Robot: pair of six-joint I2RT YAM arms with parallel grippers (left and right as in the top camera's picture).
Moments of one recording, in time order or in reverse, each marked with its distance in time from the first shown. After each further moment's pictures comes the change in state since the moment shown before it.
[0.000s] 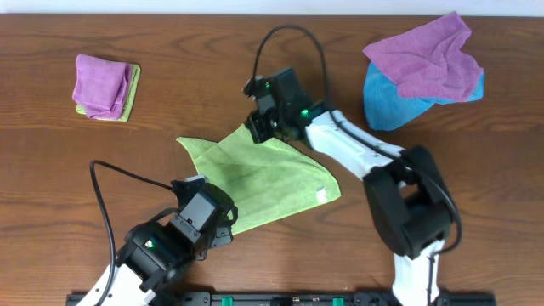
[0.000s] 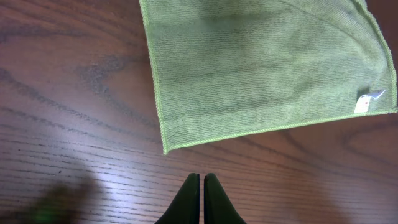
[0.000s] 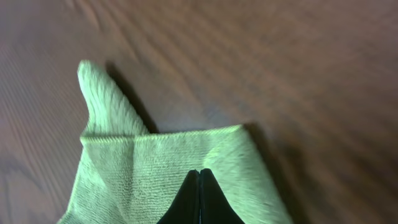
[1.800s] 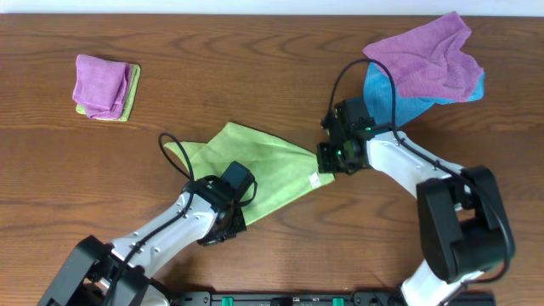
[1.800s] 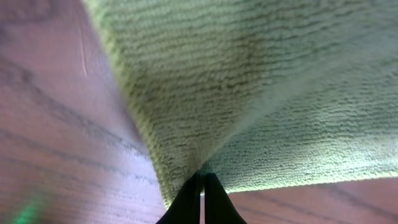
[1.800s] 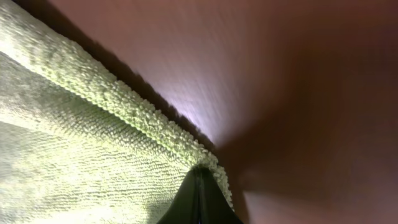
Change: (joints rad) left arm 0.095 0.602 -0.044 0.212 0.169 0.056; right arm -0.281 -0.260 -0.410 -0.270 0.137 0.071
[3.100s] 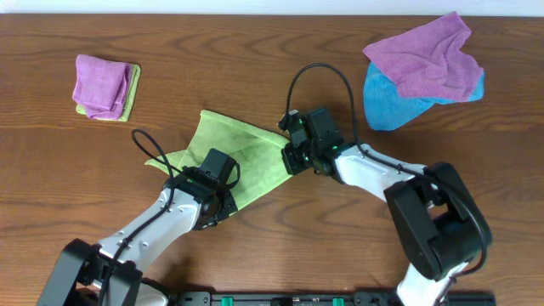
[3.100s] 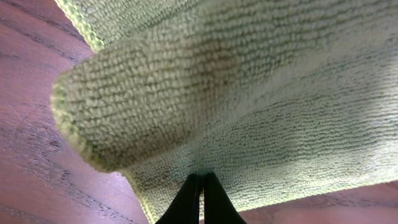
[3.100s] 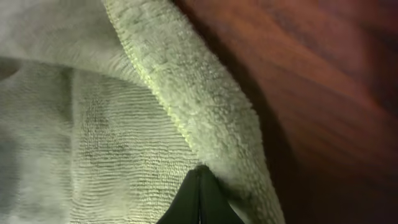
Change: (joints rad) left arm 0.159 -0.015 -0.023 0.169 -0.034 0.019; right arm 0.188 0.075 -0.039 0.460 -0.023 -0.134
